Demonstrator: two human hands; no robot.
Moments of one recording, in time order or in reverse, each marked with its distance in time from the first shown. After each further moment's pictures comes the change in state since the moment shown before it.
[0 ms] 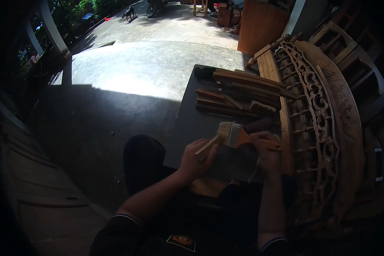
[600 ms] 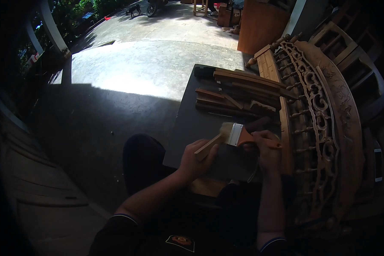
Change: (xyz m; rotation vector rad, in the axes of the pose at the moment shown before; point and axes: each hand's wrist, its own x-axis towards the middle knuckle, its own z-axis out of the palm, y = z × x) left_hand 0.000 0.003 -0.001 -0.003 0.002 0.017; right_hand 0.004 0.003 -0.001 0.093 0.008 0.163
